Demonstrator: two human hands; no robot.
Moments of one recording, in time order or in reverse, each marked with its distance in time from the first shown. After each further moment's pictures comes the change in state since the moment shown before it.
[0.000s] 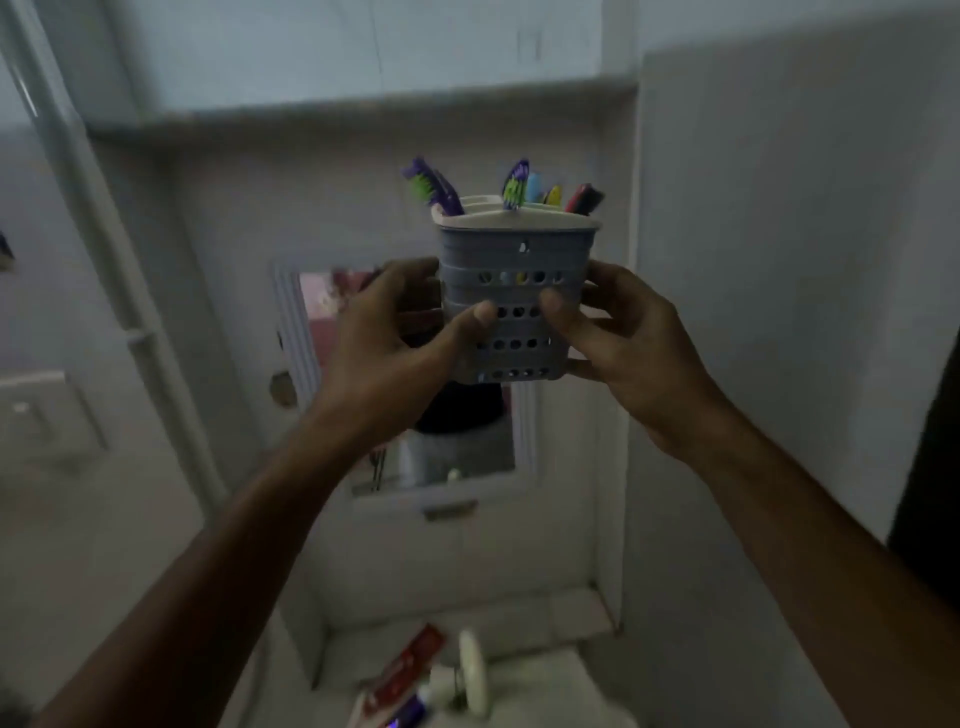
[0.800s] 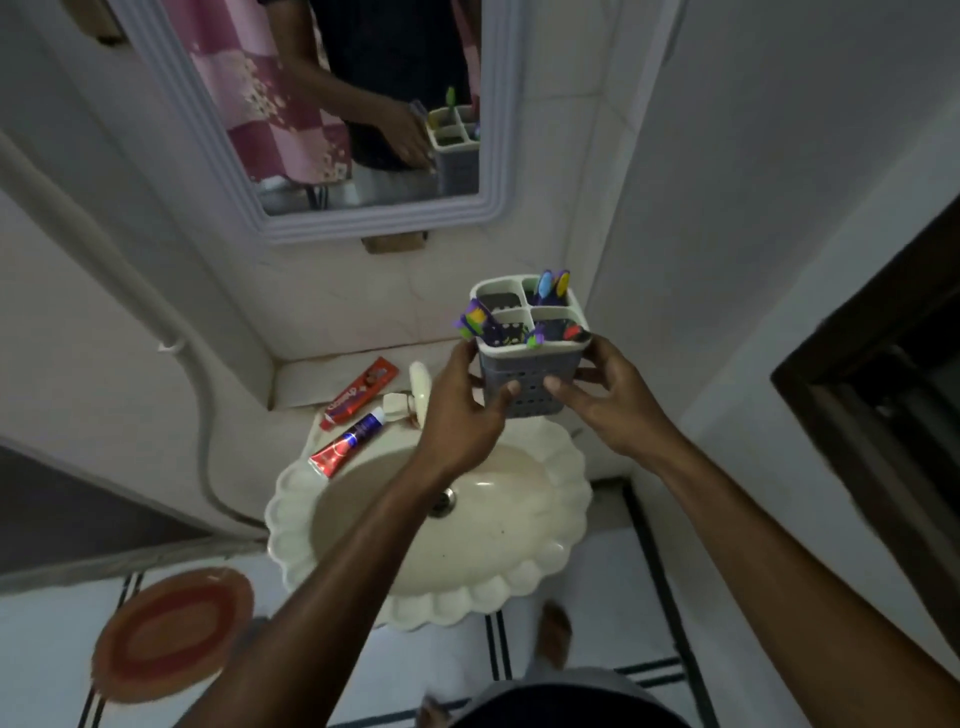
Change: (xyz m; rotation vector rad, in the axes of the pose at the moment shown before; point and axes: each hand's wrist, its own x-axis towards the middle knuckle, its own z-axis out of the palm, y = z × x) left_hand -0.255 -0.205 0.188 -0.114 -0.255 -0.561; right_hand -0.220 0.279 -0.057 -0.329 -0.131 0.586
